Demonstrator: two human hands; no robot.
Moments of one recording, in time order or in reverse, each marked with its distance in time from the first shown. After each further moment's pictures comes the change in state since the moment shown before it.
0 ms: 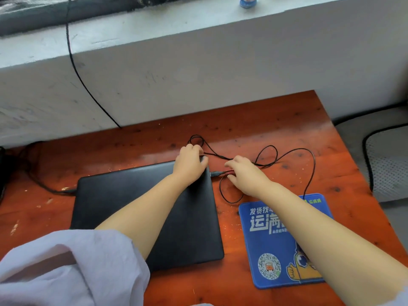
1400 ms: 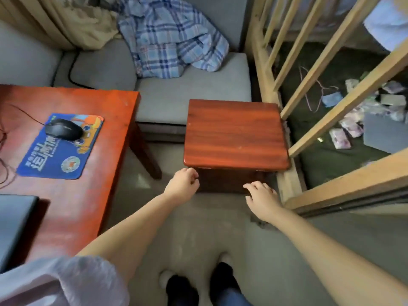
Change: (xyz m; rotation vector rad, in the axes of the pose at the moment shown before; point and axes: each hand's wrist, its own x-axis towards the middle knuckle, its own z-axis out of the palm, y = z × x) left_hand -0.477 0.091 0.193 0.238 -0.819 1.142; right_hand -0.614 -0.140 0.353 0.378 0.439 1.475
